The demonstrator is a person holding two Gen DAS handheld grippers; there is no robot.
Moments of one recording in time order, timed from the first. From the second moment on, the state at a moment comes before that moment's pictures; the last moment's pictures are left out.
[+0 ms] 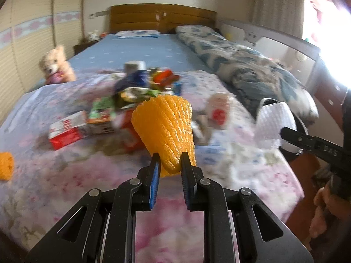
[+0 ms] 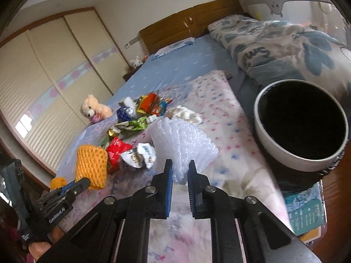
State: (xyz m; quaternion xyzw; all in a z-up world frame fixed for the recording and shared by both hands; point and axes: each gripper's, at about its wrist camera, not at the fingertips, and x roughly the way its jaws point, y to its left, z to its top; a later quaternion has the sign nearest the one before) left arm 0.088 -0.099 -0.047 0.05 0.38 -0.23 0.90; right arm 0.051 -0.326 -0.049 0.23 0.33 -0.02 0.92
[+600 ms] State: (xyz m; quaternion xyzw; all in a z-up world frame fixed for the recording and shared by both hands) left arm 0.076 -0.244 -0.038 0.12 0.37 -0.36 0.85; right arm 0.018 -0.431 -0.043 0.25 0.30 -0.13 0.91
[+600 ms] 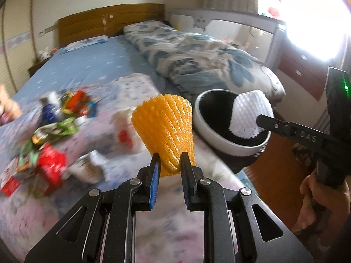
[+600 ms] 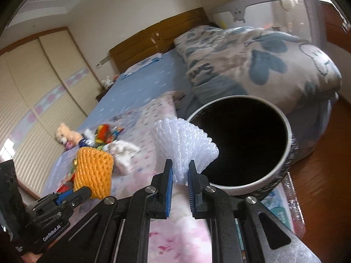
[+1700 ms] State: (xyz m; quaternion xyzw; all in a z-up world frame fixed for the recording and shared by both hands) left arm 0.100 -0.370 -0.077 0.14 0.42 -0.42 0.79; right arm 0.036 -0.514 -0.065 0.27 0.34 -0.17 0.88
